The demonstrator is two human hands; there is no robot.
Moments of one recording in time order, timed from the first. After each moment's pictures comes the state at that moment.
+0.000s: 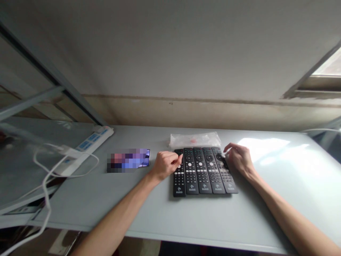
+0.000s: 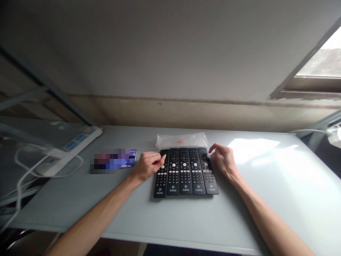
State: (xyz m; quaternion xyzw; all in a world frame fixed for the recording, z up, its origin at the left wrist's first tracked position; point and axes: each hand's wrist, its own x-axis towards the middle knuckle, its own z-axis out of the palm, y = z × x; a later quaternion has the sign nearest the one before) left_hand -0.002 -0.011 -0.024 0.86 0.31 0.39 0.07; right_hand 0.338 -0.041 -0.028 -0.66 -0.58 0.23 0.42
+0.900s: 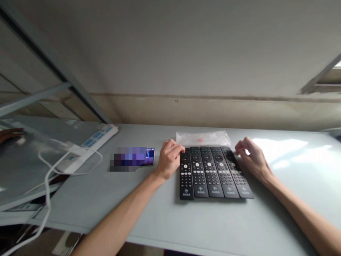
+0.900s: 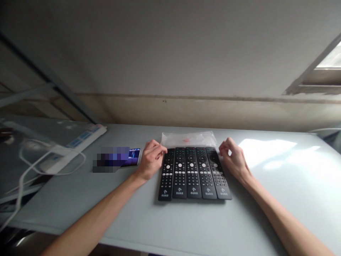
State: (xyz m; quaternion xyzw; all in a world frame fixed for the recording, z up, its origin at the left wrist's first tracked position) left_hand -0.003 -0.003 -0.029 0.83 0.35 0.43 -0.01; right_hand 0.335 -0.035 -0.033 -0.60 -0.65 0.17 0.44
